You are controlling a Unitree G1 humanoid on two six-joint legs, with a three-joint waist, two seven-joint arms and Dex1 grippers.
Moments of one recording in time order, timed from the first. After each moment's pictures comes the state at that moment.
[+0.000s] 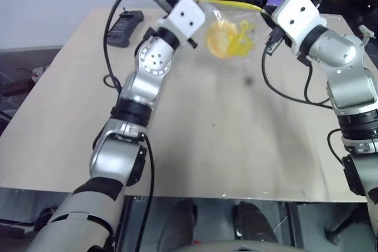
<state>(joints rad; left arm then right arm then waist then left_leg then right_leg) -1.08 0.37 -0.15 0.57 0.27 -0.25 -0.16 -0.94 -0.63 0.19 0.06 -0.15 0.20 0.54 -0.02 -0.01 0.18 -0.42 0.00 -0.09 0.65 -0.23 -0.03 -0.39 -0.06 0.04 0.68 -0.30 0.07</state>
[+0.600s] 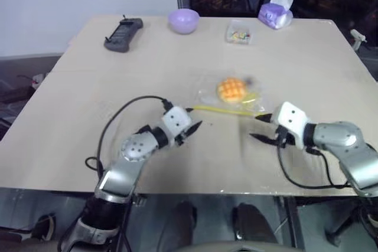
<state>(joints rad) -0.17 0.50 -0.11 -0.33 -0.05 0.35 -0.63 -0.24 -0.80 0.07 -0.43 0.19 0.51 0.91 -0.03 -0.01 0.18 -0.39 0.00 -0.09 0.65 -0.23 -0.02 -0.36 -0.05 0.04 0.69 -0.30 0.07</state>
